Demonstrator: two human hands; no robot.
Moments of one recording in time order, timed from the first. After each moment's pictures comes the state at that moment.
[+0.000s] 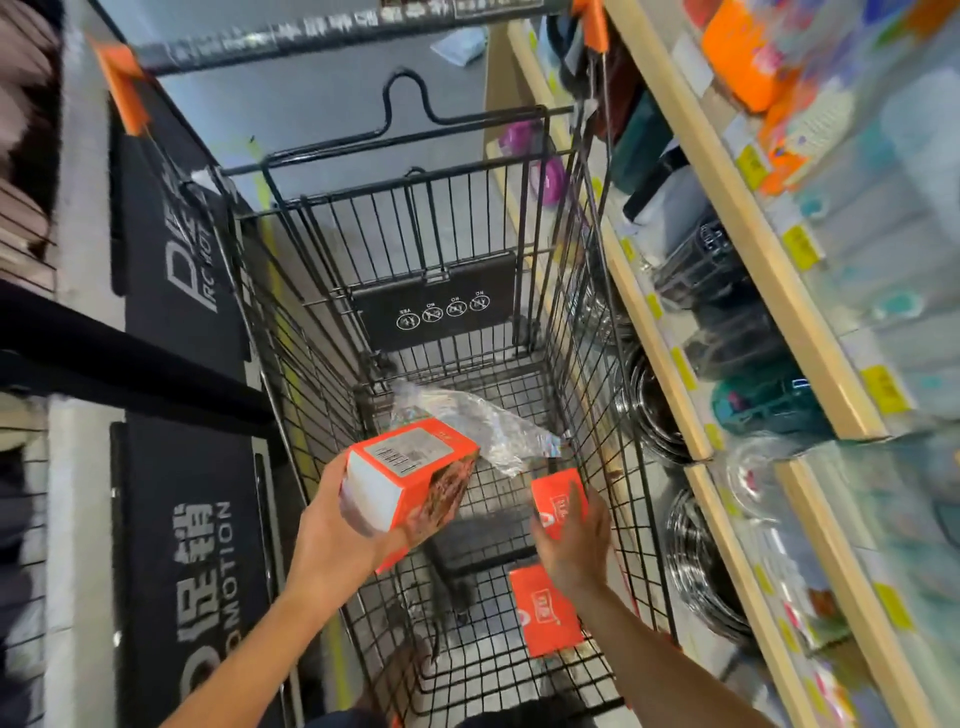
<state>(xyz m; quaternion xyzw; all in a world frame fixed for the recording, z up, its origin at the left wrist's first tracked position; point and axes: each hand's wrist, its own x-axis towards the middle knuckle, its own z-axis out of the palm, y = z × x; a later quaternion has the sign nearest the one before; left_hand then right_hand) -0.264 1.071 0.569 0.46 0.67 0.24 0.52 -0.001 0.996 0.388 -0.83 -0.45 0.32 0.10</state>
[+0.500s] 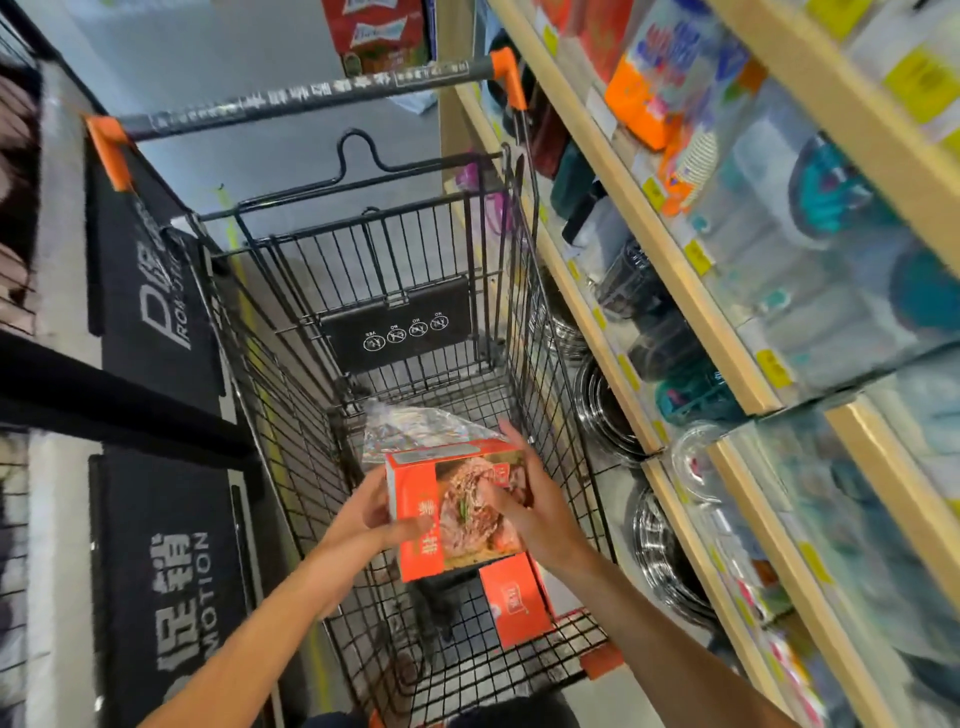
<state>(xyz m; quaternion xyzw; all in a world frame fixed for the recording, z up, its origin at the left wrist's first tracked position) -0.229 1.065 0.599 0.43 0.53 0.17 0.71 0.006 1.025 0.549 -0.59 -0.42 0.58 0.38</state>
